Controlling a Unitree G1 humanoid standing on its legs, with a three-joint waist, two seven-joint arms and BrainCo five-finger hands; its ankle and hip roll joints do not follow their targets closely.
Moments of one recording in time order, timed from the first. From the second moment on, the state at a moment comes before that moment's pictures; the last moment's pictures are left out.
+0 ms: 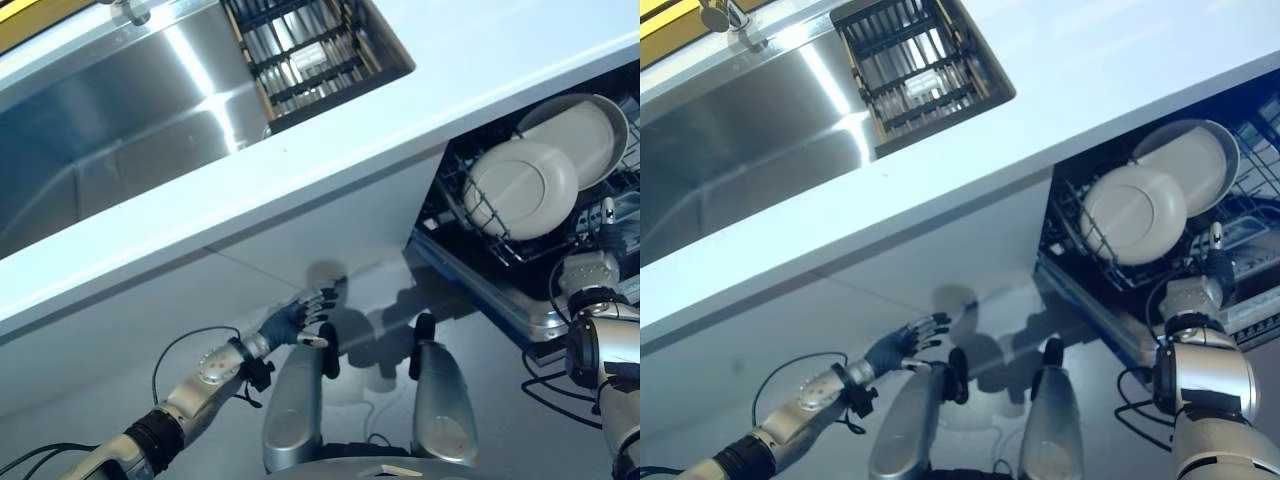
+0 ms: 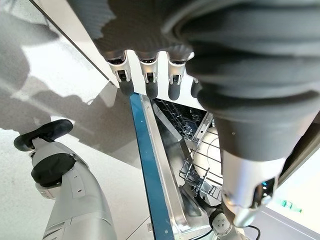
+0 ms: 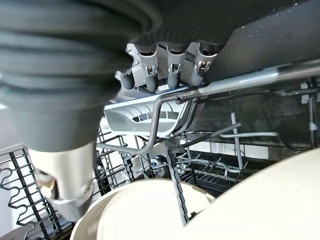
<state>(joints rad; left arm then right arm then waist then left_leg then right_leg) -0.15 0.64 -0.76 0.26 -0.69 -0.31 -0.31 -0.83 -0.66 -0.19 1.35 1.18 -0.19 -0.24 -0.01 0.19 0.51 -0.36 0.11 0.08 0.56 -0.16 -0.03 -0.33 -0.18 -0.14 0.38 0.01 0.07</state>
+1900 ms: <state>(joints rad) -0.07 0.73 -0.59 0.06 -0.72 -0.30 -0.30 -0.97 -0.76 -0.16 1.34 1.49 -0.17 0.13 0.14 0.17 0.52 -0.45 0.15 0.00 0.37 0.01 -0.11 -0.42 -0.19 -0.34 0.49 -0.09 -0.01</state>
